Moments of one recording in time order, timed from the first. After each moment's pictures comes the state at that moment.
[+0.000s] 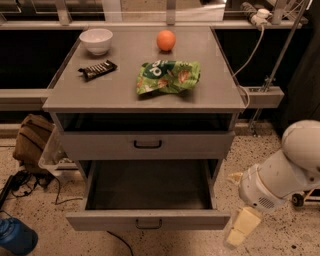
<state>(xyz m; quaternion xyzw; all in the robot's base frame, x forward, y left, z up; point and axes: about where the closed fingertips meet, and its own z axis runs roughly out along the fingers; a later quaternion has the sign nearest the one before) 0.373 -0.176 0.697 -0.57 0.79 0.19 0.13</state>
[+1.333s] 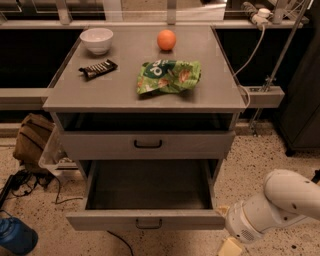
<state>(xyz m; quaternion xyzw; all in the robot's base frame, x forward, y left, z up) 0.344 -0.160 0.579 -0.52 0.80 0.26 0.14</state>
